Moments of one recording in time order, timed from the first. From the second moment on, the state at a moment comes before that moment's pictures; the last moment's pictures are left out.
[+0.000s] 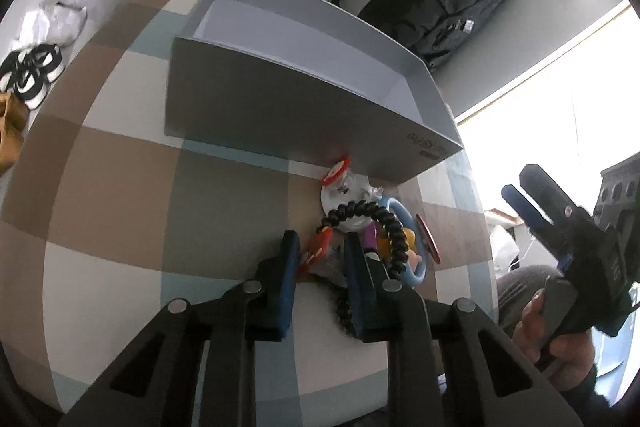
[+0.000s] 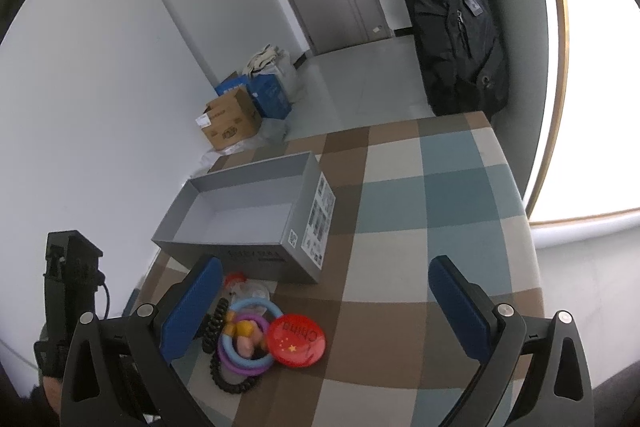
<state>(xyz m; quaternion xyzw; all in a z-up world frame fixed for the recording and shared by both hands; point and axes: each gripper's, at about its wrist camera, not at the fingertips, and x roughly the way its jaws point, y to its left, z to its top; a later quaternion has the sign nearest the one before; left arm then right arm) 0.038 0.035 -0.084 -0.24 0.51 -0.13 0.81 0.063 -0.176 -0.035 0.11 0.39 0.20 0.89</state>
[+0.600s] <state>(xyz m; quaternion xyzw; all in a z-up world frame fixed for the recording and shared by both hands) 0.026 0.084 -0.040 -0.32 0.44 -0.13 0.83 0.040 -0.117 -0.035 0.06 0.44 0.30 0.84</state>
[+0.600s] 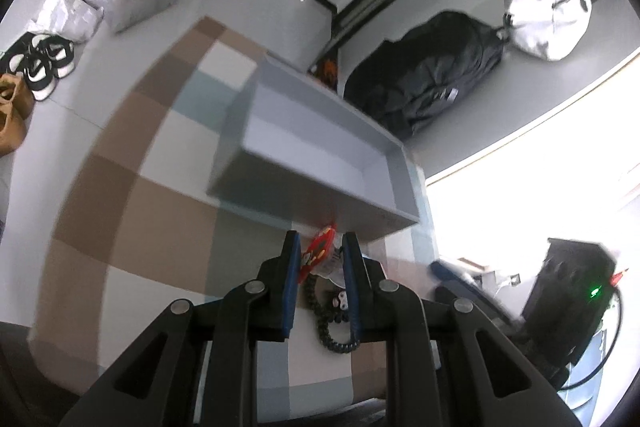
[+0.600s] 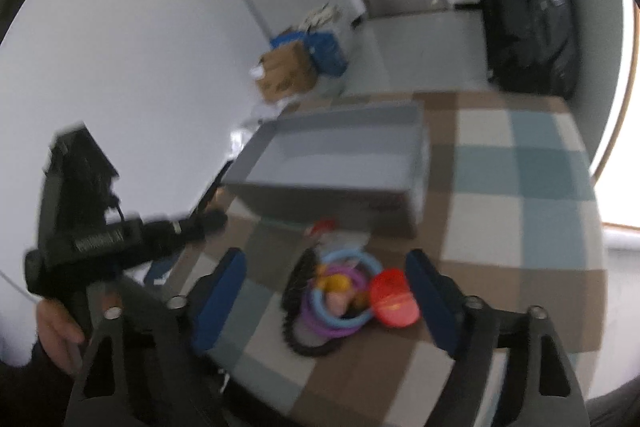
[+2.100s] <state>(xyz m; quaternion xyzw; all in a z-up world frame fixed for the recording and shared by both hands) 0.086 0.070 0.000 -0.25 0.41 -0.10 0.87 0.098 -0.092 0.020 0.02 0.38 0.28 0.88</state>
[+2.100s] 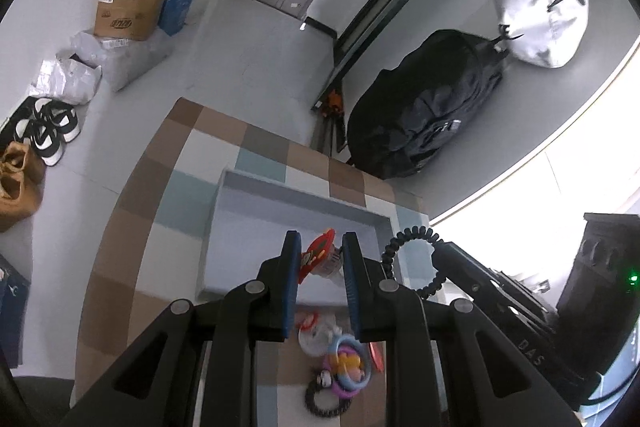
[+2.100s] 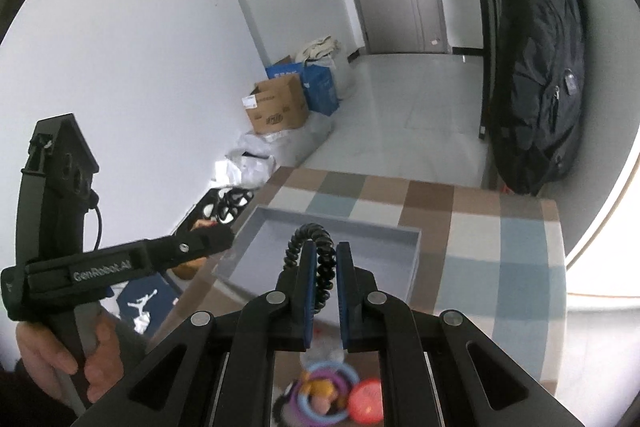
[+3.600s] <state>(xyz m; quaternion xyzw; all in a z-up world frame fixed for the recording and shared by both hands) 0.133 0.066 -0.022 -0.25 0.46 -0.10 0.84 0.145 -0.127 -0.009 0.08 0.40 0.28 0.87</state>
